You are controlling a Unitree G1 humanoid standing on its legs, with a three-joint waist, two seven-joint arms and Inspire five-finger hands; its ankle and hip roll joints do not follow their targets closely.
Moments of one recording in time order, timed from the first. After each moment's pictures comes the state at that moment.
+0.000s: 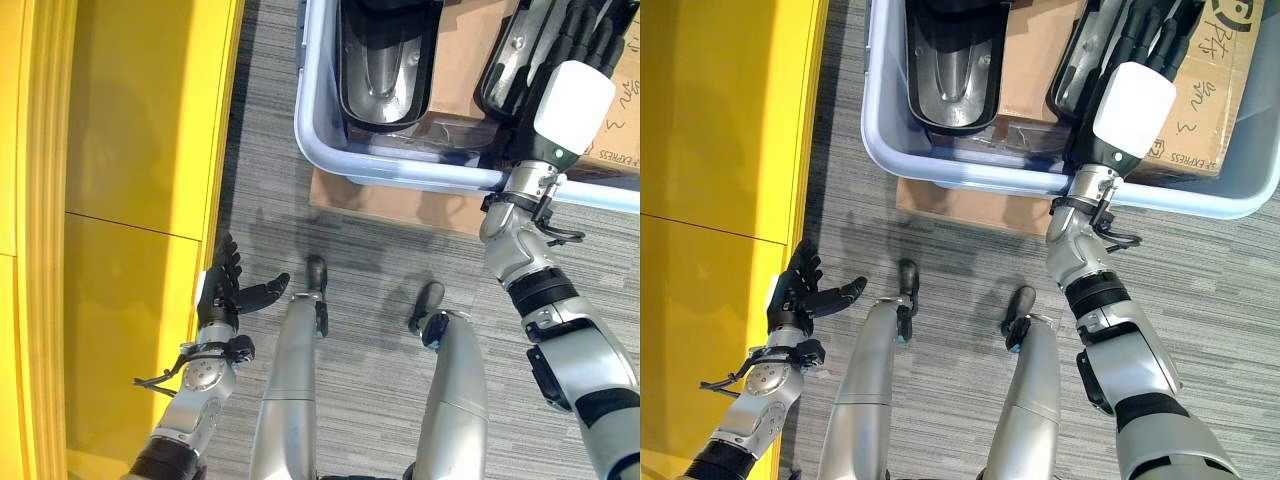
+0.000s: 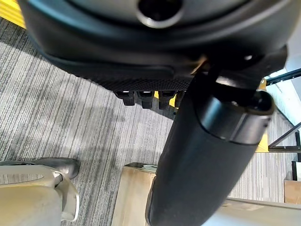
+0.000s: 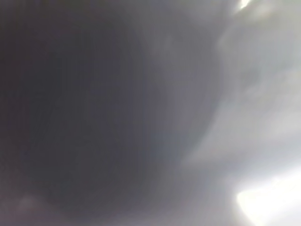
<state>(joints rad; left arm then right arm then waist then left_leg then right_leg) -0.08 0.49 -0.23 0.18 -0.54 -0.20 0.35 -1.01 -0.46 0.35 0.76 -0.57 0.31 -0.85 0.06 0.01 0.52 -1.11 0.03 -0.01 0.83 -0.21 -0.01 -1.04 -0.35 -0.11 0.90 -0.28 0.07</state>
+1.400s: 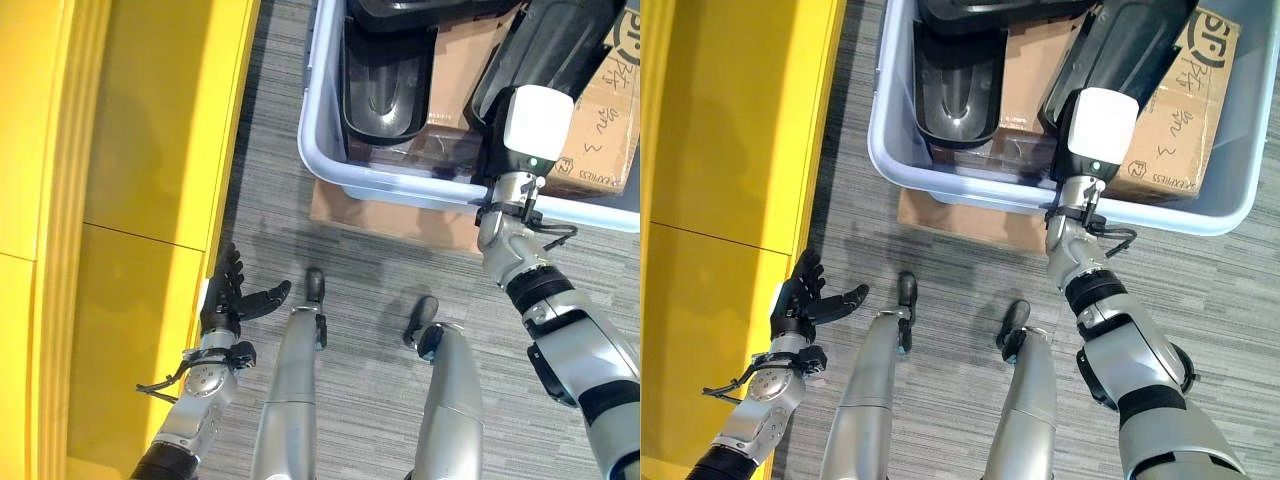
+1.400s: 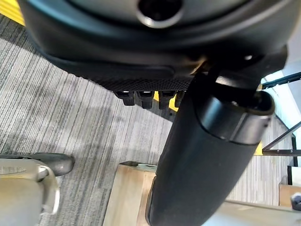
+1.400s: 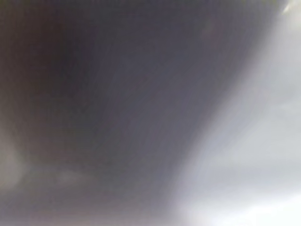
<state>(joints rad) -0.06 0.48 -0.25 0.19 -0.55 -0.19 0.34 -0.99 -0.49 0.46 0.87 -0.56 0.26 -0.77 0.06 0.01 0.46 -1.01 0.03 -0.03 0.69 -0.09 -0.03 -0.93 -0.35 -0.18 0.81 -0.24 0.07</state>
